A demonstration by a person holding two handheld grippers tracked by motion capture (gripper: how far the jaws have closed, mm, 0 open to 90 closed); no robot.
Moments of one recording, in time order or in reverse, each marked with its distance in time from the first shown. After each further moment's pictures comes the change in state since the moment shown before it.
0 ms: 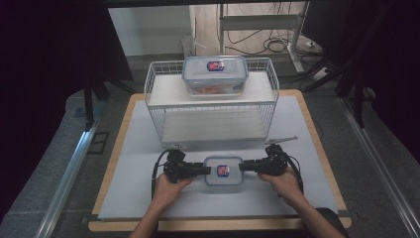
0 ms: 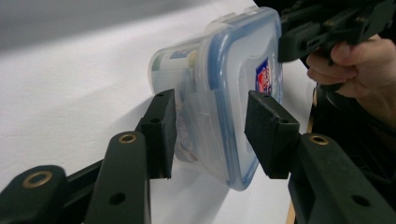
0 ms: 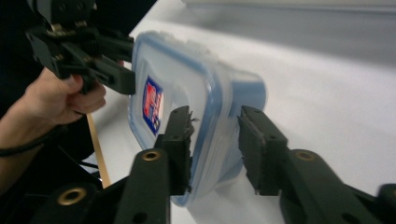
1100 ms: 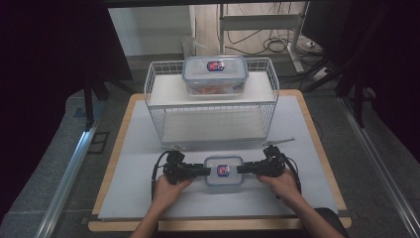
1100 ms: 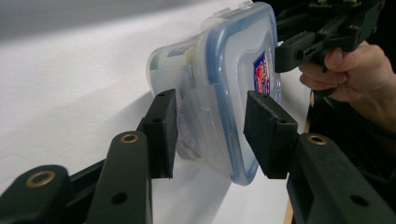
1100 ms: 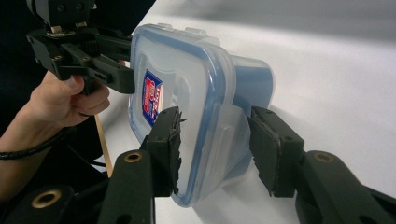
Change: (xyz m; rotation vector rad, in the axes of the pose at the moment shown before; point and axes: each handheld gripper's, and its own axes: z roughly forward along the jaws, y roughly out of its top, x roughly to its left) left arm 0.000 -0.004 0.000 -0.015 -0.010 -0.025; right arm -0.005 -0.004 0.007 0.015 0.033 0.051
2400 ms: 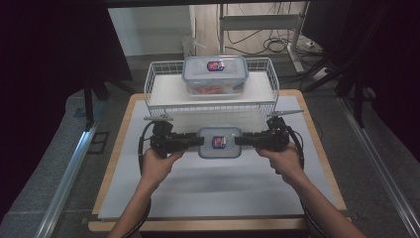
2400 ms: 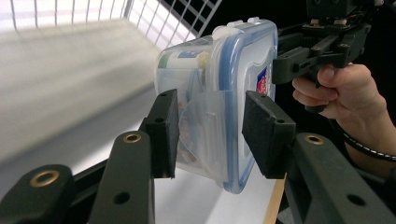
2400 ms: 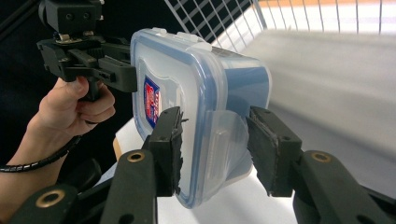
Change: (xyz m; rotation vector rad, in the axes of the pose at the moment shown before) left arm -0.046 0.088 -0.068 -0.146 0.035 0.135; right arm 0.060 0.083 -0.041 -0.151 0.010 -0.152
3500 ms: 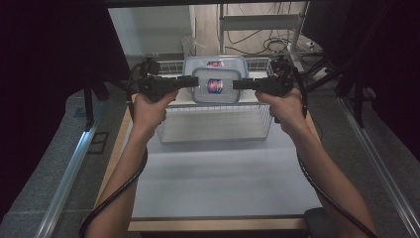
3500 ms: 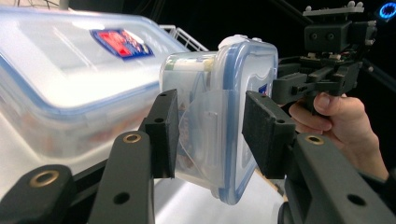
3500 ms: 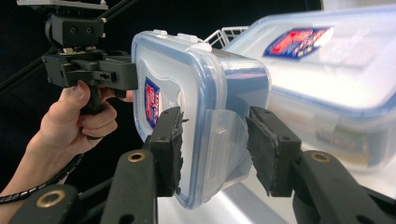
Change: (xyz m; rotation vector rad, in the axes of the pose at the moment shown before) left arm -0.004 0.134 -0.036 -0.147 0.011 0.010; right arm 0.022 0.135 -0.022 -0.112 -0.013 -0.057
